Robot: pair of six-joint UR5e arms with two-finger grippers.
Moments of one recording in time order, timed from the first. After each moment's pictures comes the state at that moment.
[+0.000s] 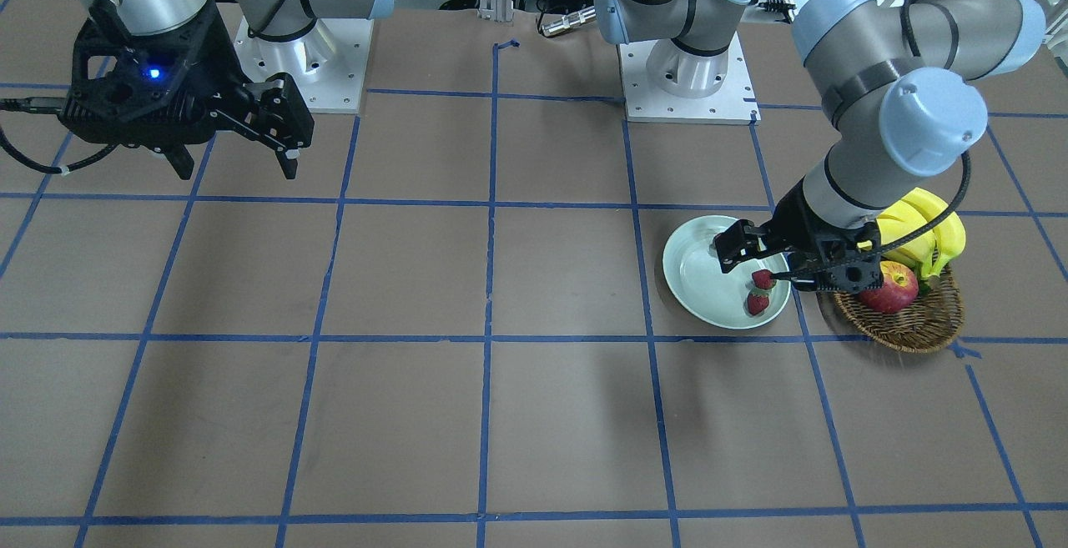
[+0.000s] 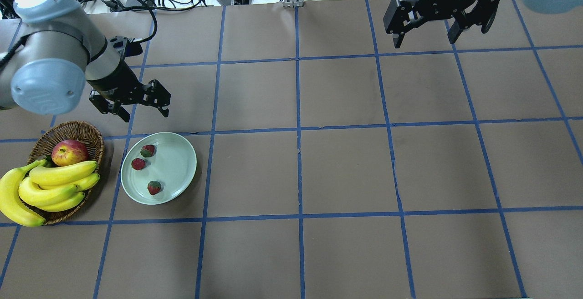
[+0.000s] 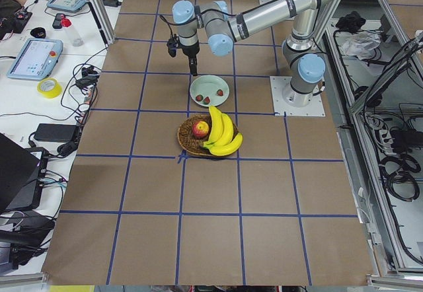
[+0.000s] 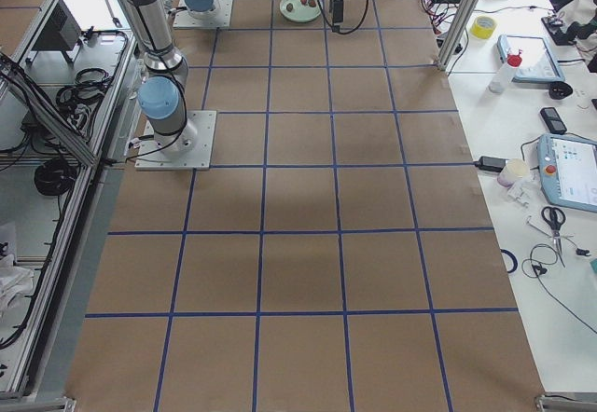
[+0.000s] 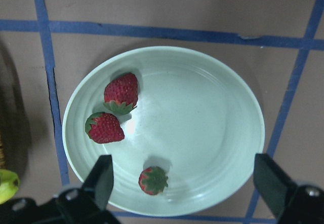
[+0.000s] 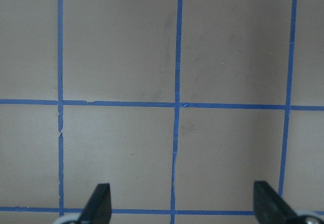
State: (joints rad) left arm -1.37 -1.70 -1.77 -1.33 1.53 0.13; right arm 1.61 -1.50 1.42 -1.56 -1.59 0.00
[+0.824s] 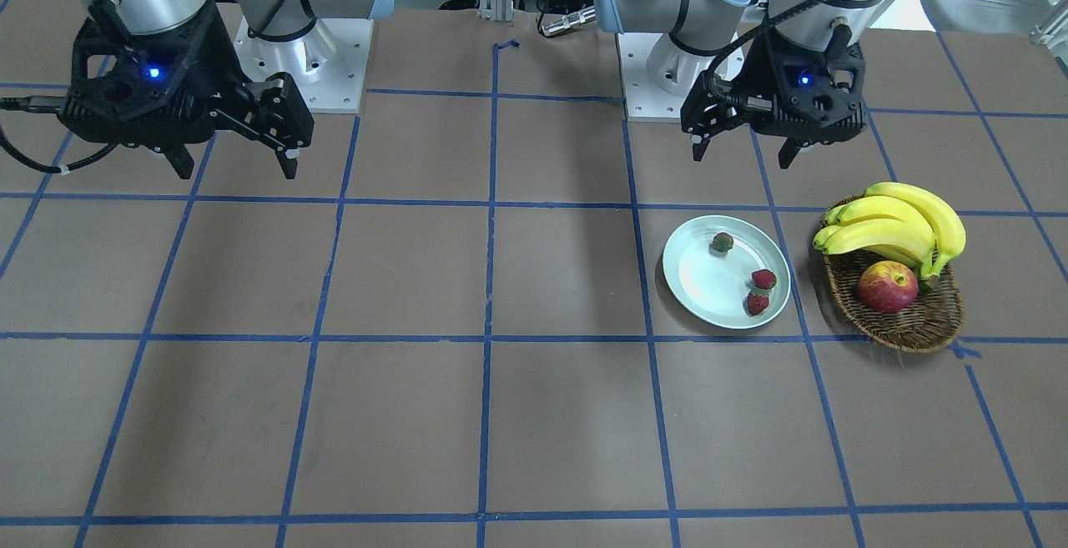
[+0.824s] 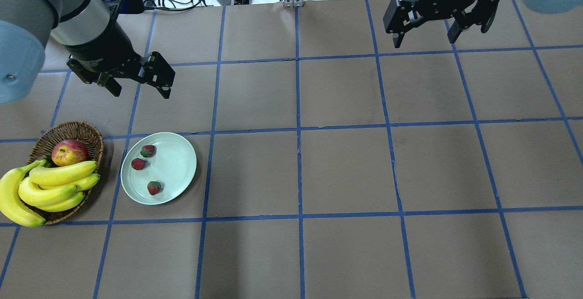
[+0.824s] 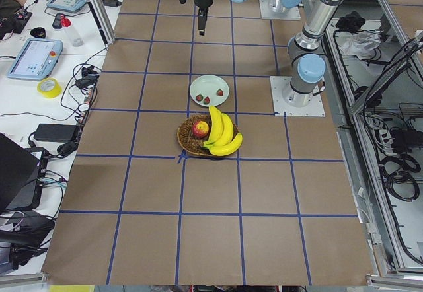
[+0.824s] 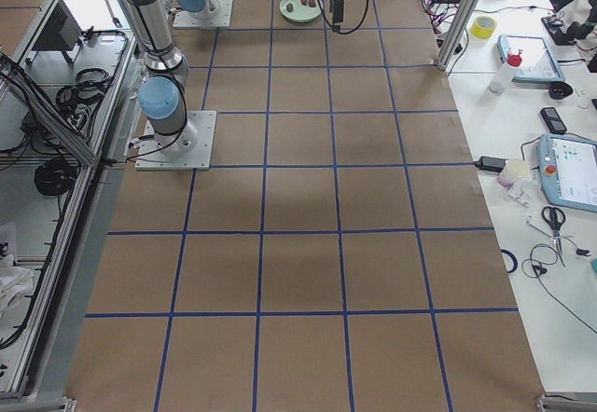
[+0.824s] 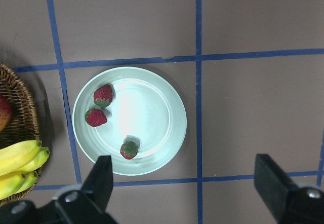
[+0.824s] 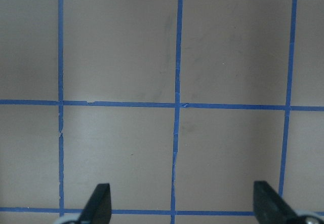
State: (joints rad) left arm -1.53 -1.50 -1.64 -1.55 1.59 0.13; right arm 1.61 -1.50 1.42 -1.56 -1.59 0.00
